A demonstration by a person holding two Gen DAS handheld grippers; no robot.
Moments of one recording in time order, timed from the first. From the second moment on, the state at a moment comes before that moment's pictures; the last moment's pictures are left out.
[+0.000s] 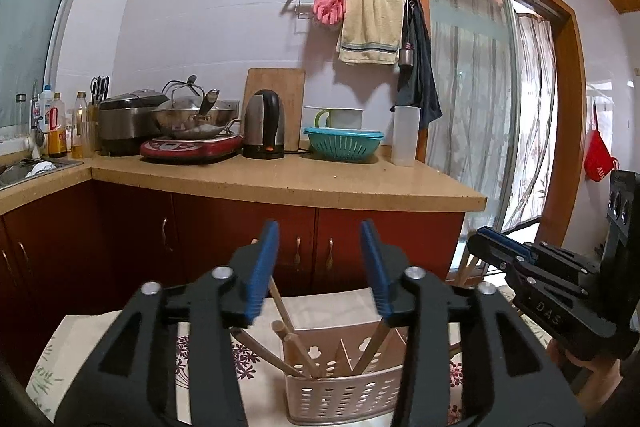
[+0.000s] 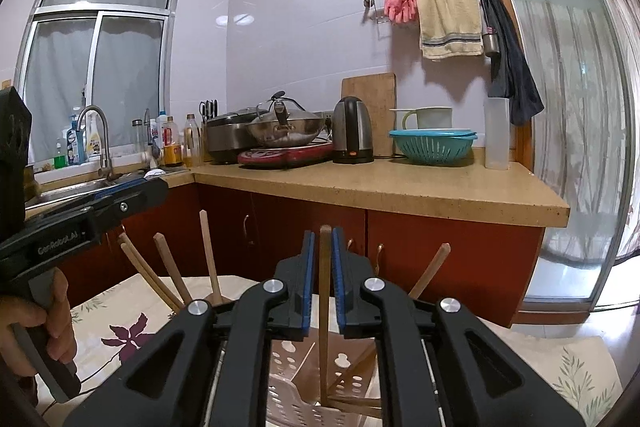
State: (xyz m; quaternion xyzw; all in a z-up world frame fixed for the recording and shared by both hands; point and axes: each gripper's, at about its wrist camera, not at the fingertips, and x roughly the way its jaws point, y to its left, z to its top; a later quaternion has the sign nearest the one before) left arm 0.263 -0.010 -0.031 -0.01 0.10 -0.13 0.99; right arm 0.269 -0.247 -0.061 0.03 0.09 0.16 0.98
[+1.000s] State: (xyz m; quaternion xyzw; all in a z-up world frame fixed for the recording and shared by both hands) left arm 0.194 -0.004 -0.023 0.01 0.11 -0.07 0.99; right arm 0.207 -0.257 -0.056 0.04 0.11 0.12 0.99
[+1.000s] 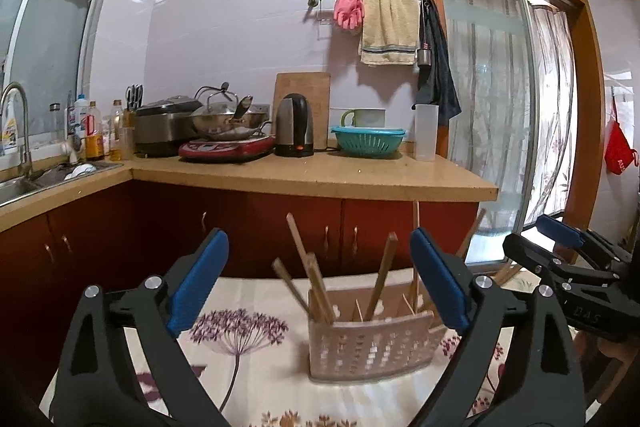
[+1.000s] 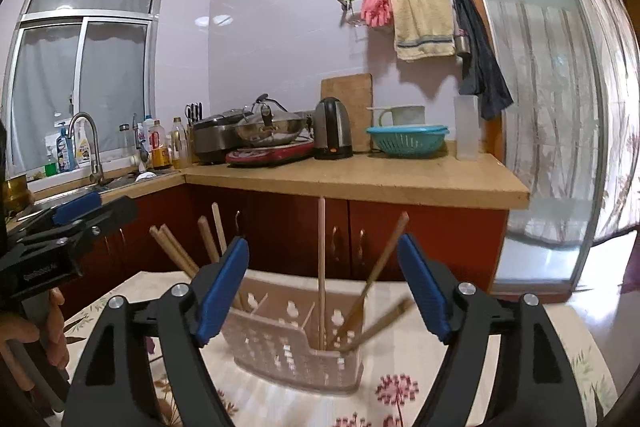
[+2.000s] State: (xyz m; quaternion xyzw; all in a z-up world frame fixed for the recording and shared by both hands) left arm 0.019 -0.011 -0.048 0.02 0.14 -0.02 0.99; right arm 0.056 -0.276 -0.083 0.04 0.16 0.06 0.98
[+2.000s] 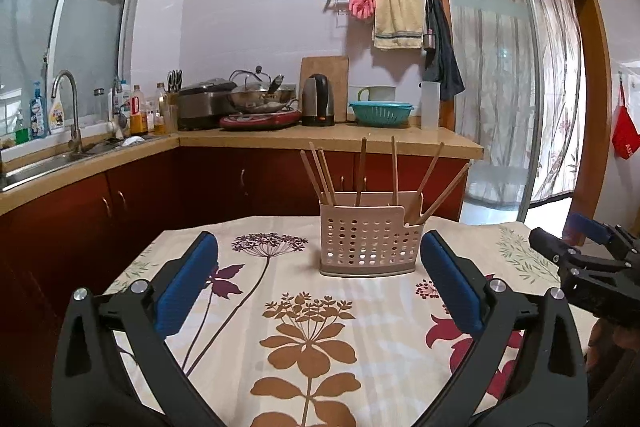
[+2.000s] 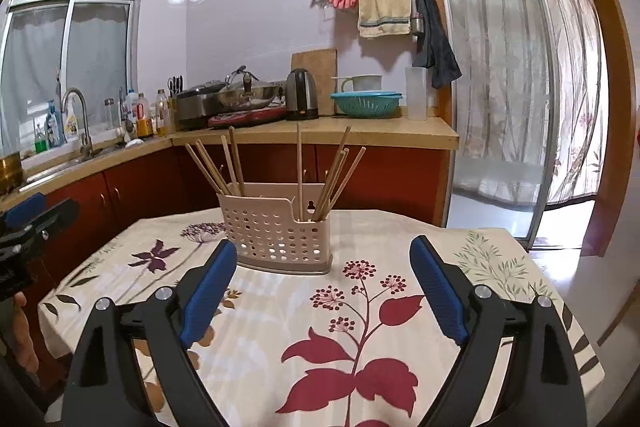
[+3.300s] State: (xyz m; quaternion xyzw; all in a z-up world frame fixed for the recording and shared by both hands) left arm -0.055 -0.004 -0.021 0.00 0.10 -0.02 1.00; right arm -0.013 -0.265 -0.044 0.03 0.11 0.06 0.99
